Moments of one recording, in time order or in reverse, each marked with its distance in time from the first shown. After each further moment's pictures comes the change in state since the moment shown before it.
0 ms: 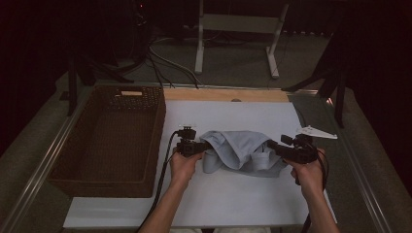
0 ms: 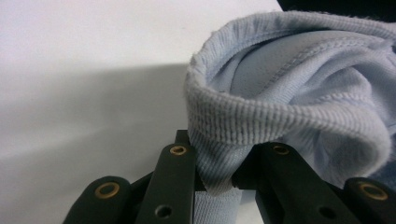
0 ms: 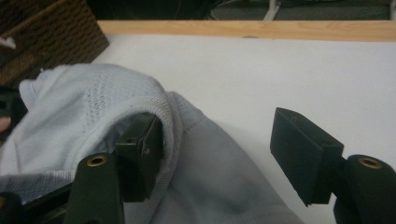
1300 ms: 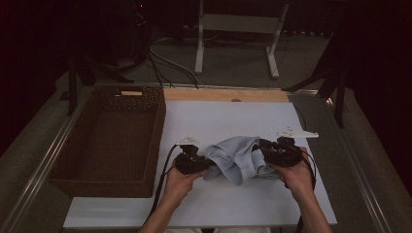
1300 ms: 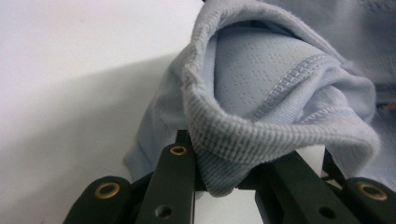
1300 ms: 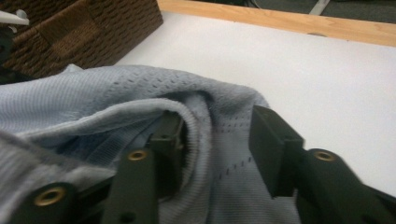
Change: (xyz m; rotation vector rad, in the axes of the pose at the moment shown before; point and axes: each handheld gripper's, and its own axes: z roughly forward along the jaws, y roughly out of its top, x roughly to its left) left arm -0.032 -0.036 -0.036 -0.024 -0.197 0.218; right arm 0.051 0.008 0.005 0.067 0.124 -0.114
